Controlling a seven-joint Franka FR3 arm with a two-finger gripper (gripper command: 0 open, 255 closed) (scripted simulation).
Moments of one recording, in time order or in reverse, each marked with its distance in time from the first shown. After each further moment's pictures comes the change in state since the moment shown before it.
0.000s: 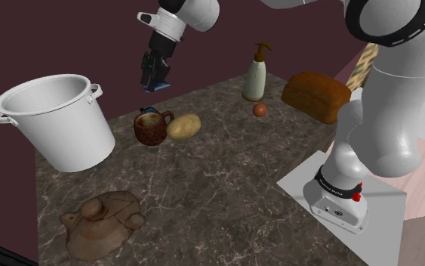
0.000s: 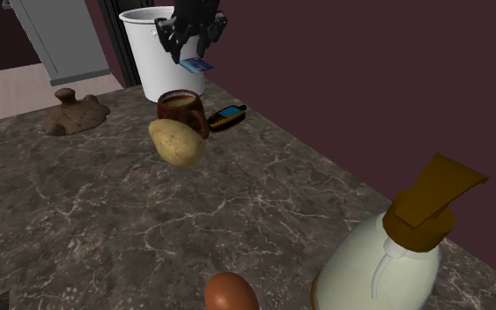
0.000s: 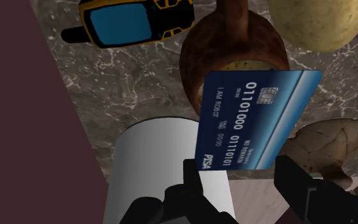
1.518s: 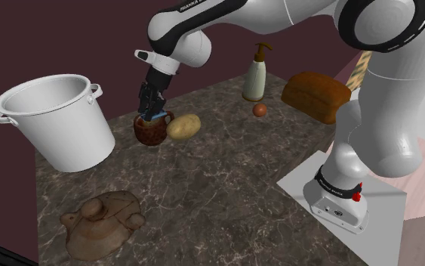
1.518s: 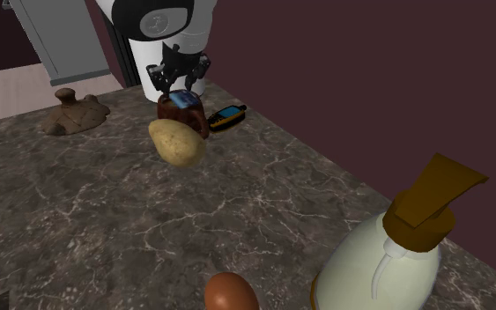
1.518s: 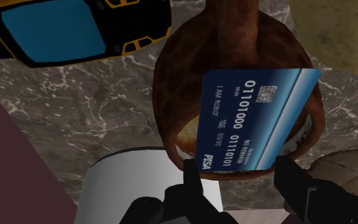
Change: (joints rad) arm 0.049 0.060 0.056 -0.140 0.091 0.209 -0.067
